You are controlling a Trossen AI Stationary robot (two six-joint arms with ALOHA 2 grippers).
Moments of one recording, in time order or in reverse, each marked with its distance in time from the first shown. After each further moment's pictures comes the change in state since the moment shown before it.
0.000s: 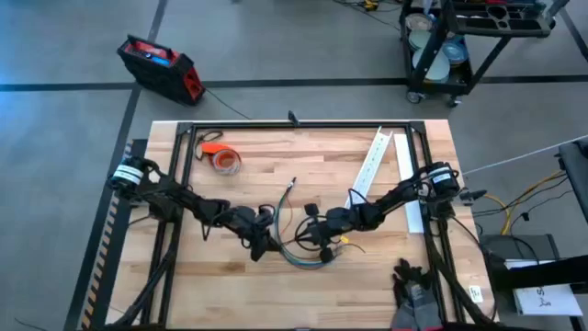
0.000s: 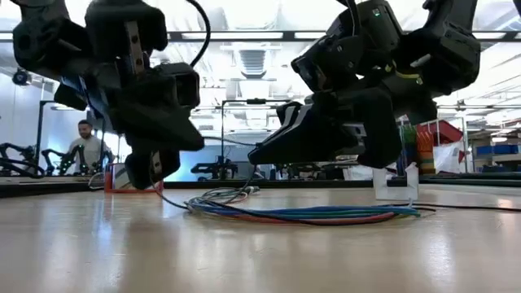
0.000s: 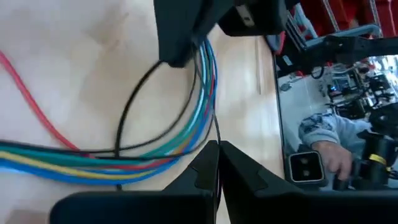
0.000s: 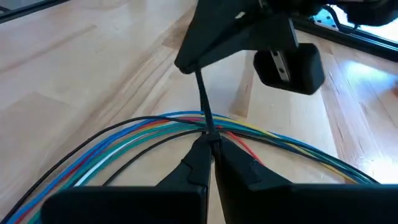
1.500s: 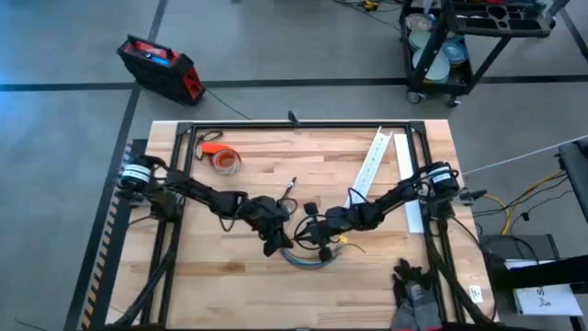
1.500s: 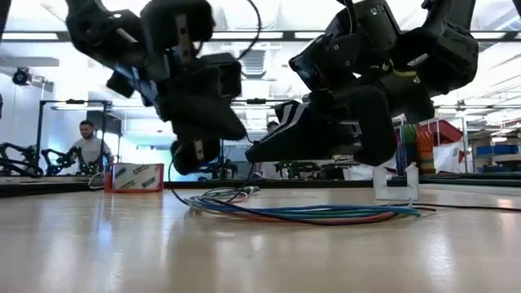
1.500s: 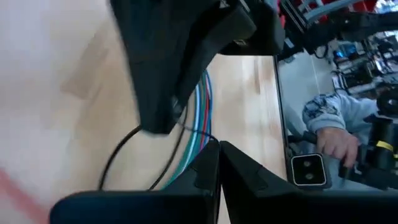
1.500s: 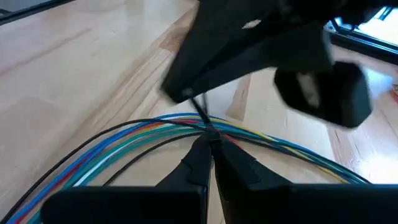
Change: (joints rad) left arm 0.105 0.114 0.267 -0.293 0.201 0.139; right arm -0.004 0.000 0.009 -0.005 -0.001 0.001
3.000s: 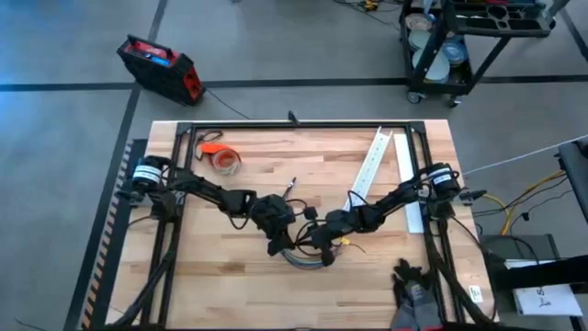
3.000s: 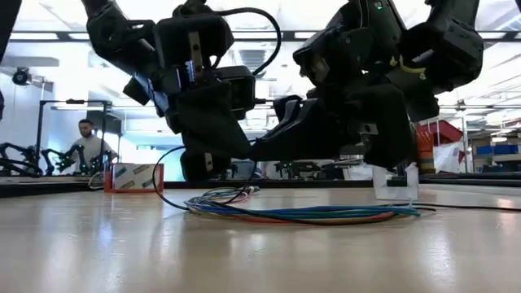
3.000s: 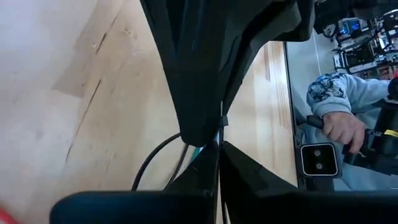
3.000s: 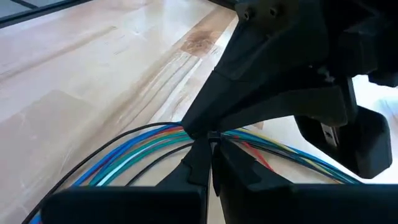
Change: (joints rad) left arm 0.037 0.035 0.055 -0.076 0.074 0.061; right arm 0.028 -0.001 0.005 -0.010 -0.027 -0.051
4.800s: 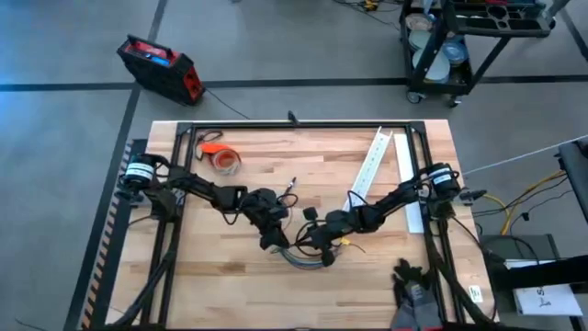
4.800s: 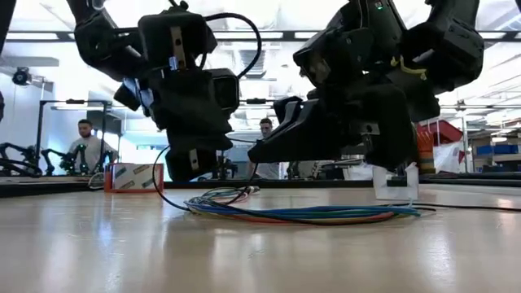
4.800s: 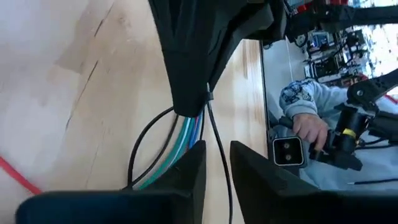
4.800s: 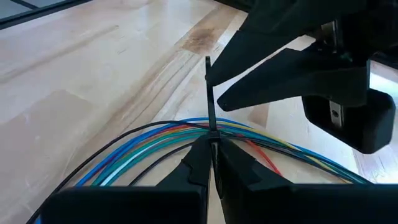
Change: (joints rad) left arm 0.038 -0.068 -0.115 0.115 0.096 -0.100; right arm 0.000 0.000 0.000 -0.007 0.000 0.013
